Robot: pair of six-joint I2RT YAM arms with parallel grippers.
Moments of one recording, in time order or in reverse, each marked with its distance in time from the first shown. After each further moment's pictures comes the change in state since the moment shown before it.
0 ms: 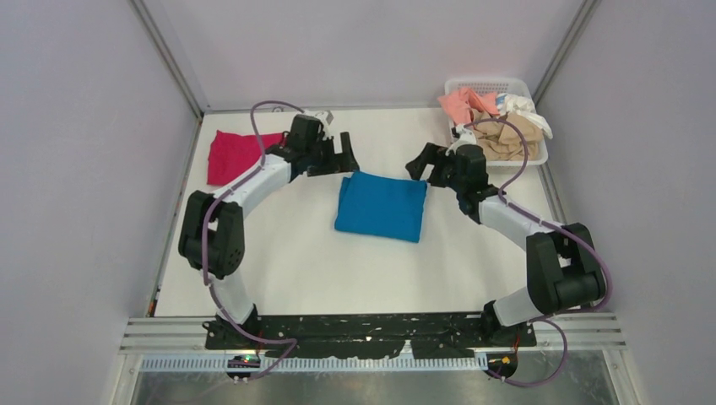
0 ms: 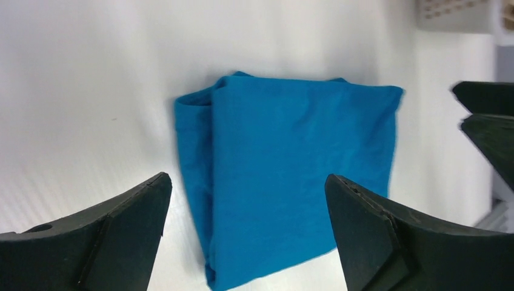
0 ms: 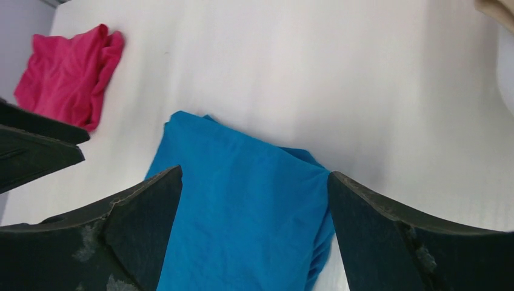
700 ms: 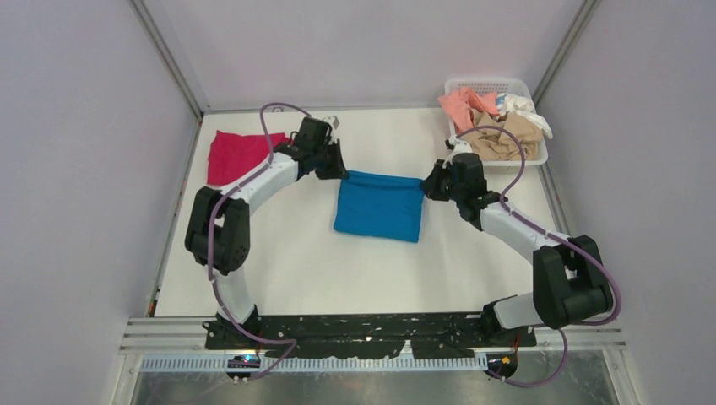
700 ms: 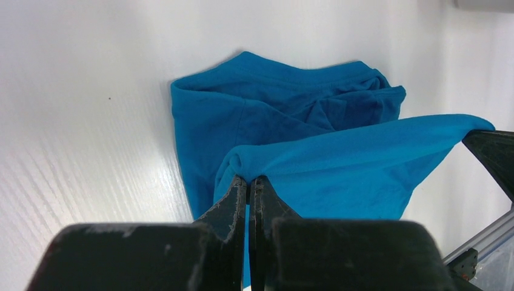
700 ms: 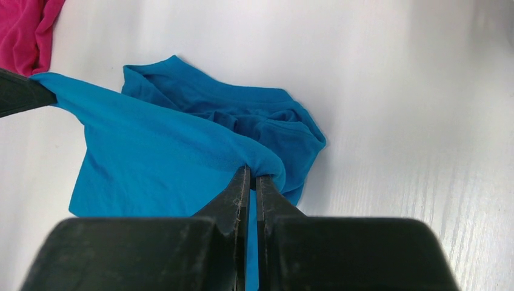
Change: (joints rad) left arm -0.026 0.009 0.023 -0.067 -0.002 -0.005; right arm 0.032 -0.107 -0.043 -0.180 0.014 -0.080
